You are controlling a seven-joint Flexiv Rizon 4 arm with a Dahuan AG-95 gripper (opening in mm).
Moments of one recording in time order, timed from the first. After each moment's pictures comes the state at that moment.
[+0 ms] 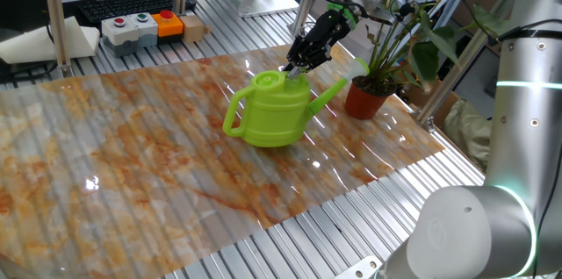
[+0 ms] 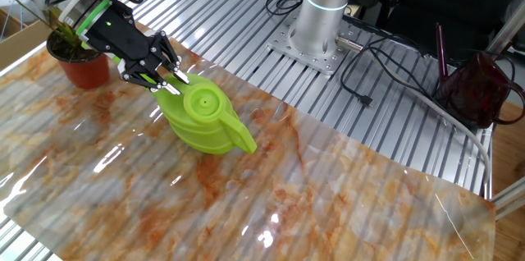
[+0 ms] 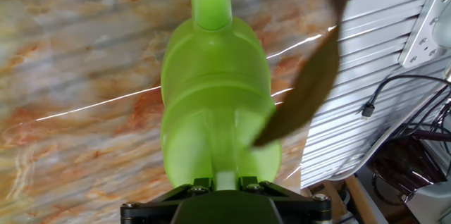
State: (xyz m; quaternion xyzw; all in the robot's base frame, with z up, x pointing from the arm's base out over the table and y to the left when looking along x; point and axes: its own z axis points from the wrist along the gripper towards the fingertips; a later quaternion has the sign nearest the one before) arm 0.536 -0.106 0.195 -0.70 -0.57 -0.20 0.39
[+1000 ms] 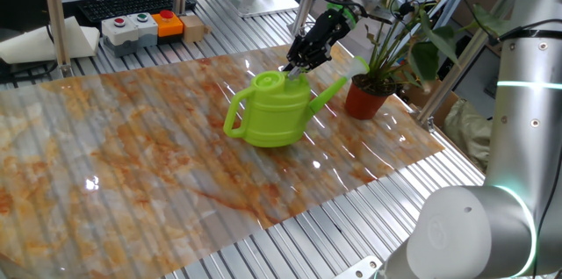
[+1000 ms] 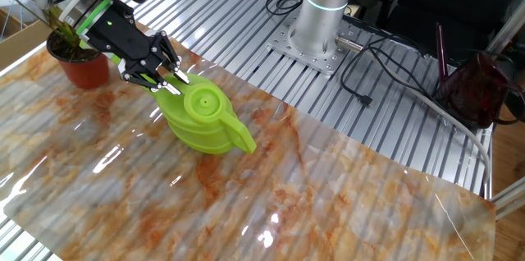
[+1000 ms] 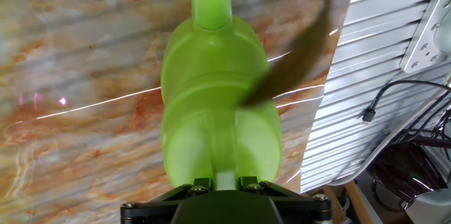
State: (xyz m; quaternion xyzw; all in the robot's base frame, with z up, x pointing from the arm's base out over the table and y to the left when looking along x) arm 0.535 -0.104 0.194 -0.70 -0.57 -0.20 0.39
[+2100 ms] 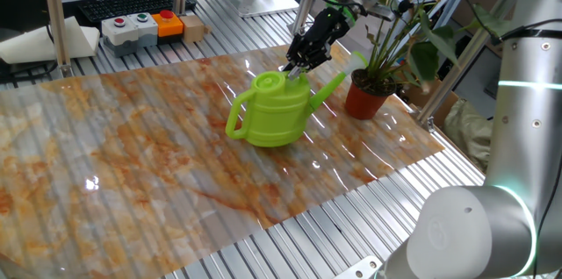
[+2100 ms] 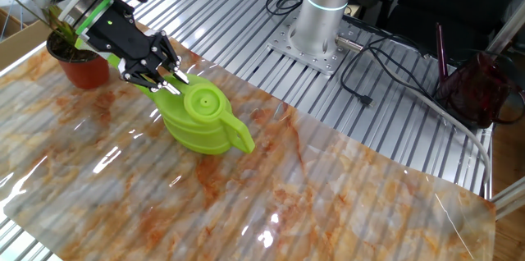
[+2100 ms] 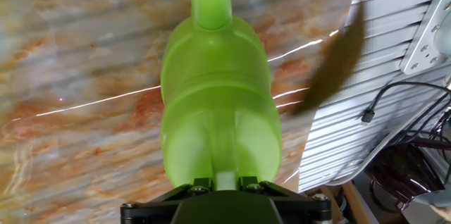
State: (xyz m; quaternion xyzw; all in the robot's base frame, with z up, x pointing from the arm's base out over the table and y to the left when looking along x) arm 0.535 -0.105 0.195 -0.69 -0.60 -0.20 0.36
